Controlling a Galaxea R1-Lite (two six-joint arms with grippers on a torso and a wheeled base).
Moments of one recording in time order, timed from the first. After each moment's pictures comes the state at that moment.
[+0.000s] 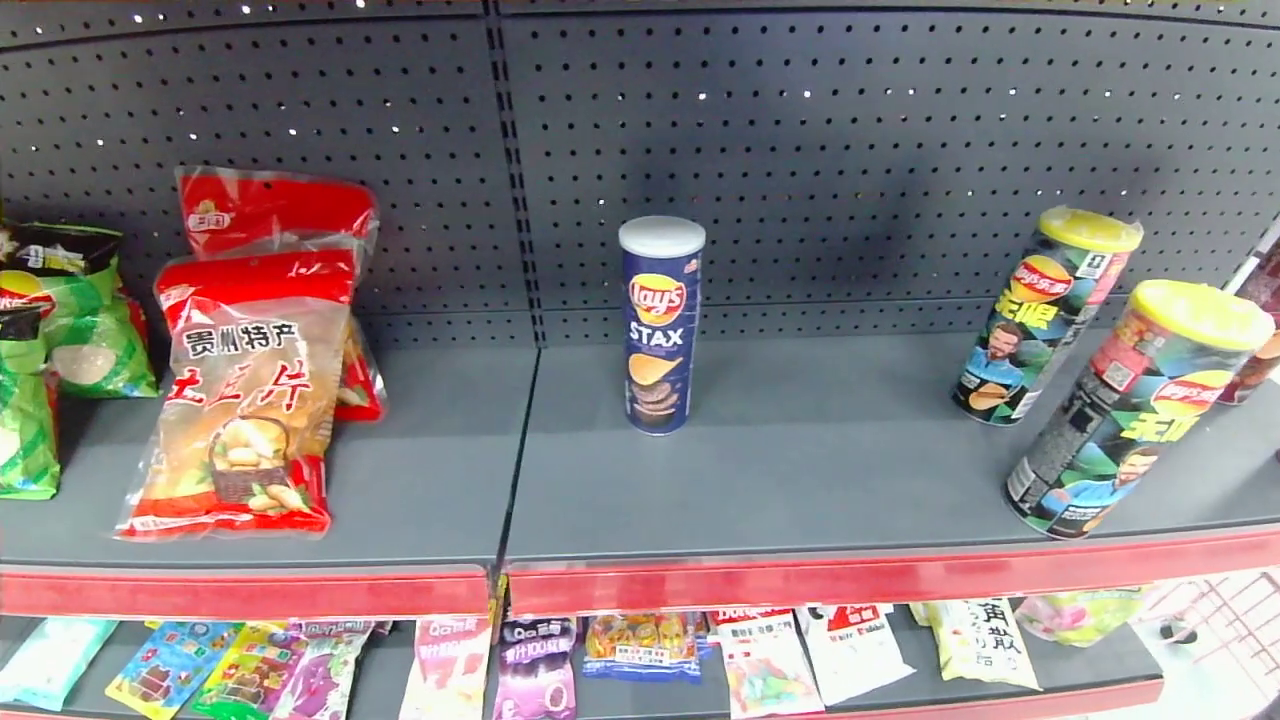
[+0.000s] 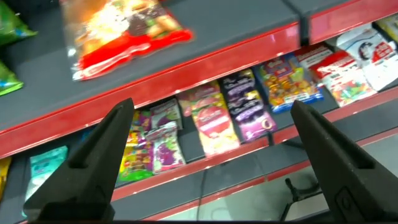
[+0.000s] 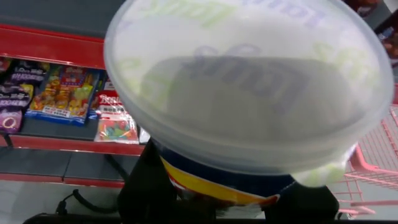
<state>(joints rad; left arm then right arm) -0.32 0.28 -0.32 0.31 0.12 0.19 0.17 0.39 -0.28 0.14 -0.19 -0.16</state>
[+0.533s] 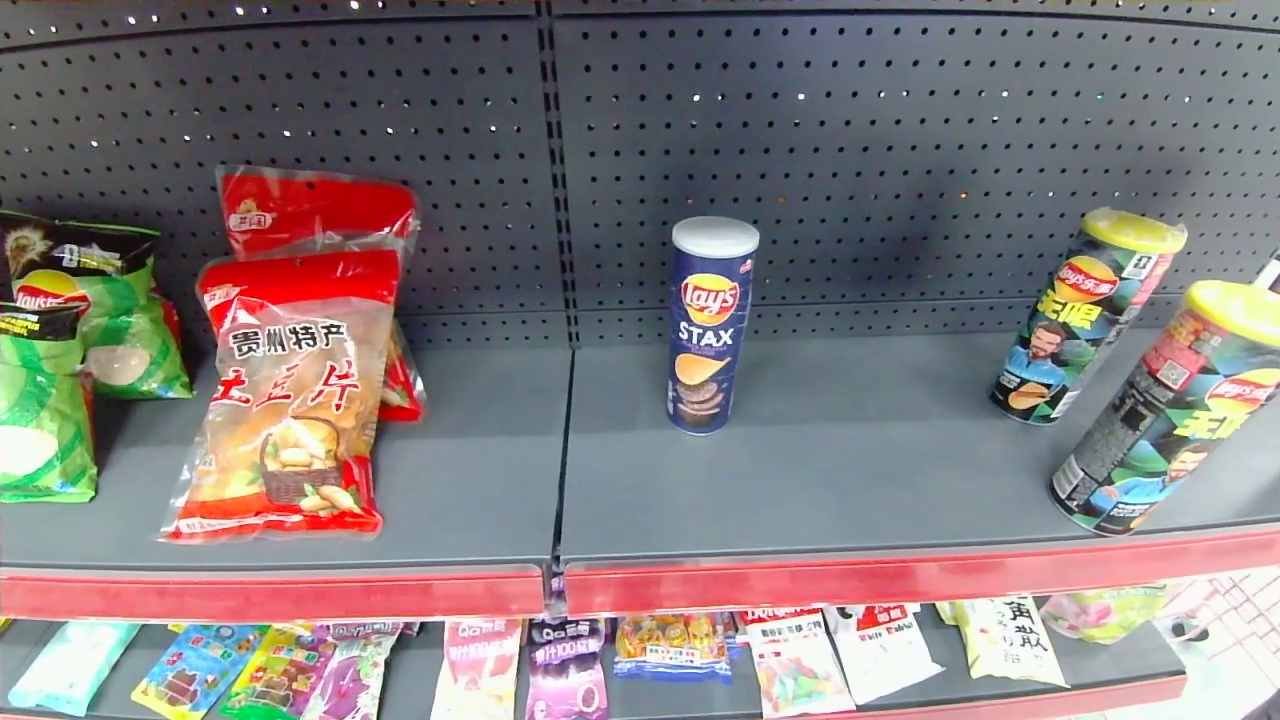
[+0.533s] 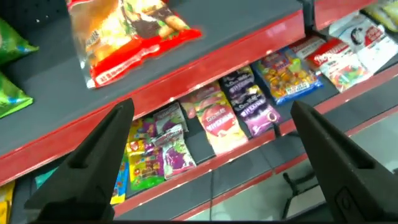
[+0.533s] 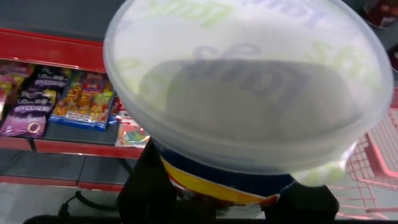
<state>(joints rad) -0.34 0.34 -0.34 0.27 0.04 0.24 0.17 0.37 -0.28 0.13 -0.16 -0.16</state>
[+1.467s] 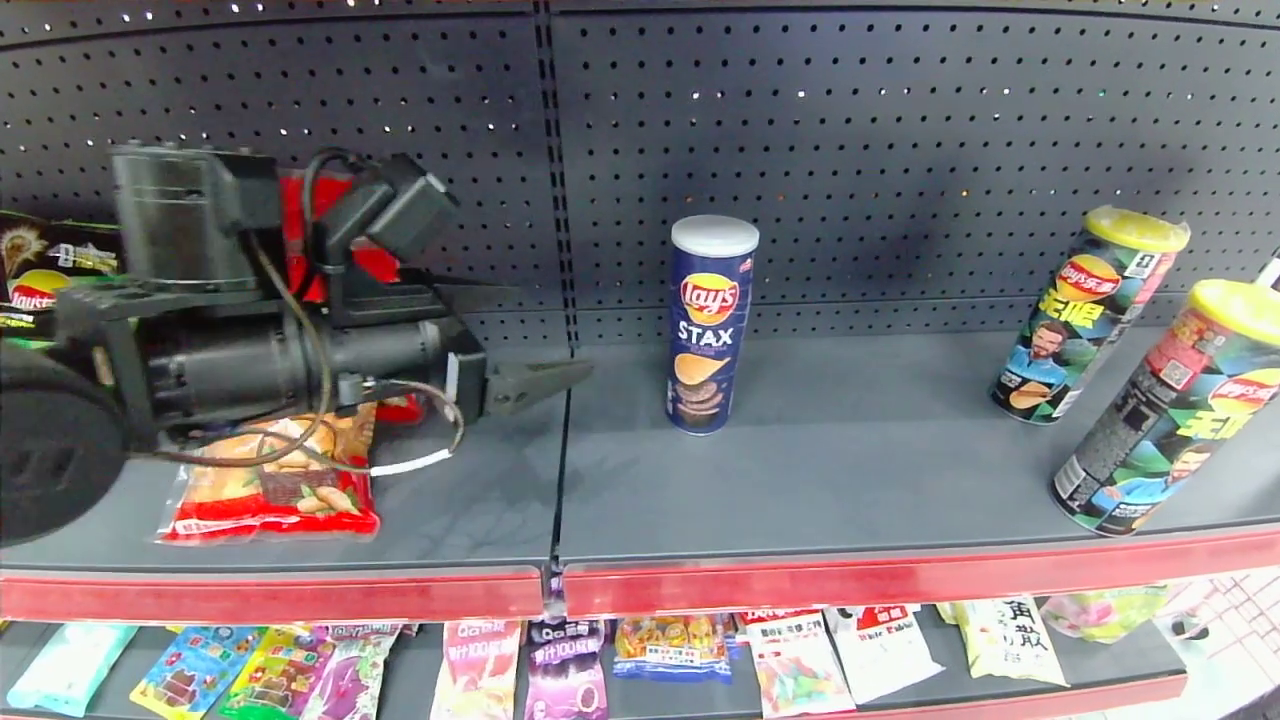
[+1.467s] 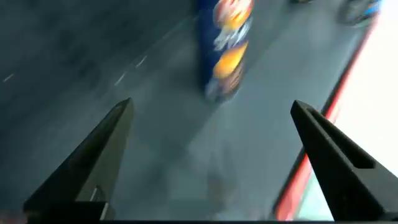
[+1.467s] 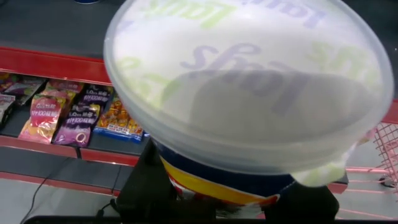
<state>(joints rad) -0.43 1.62 -0.98 -0.41 -0.47 0.24 0.18 0.34 -0.31 0.14 -0.05 -0.08</state>
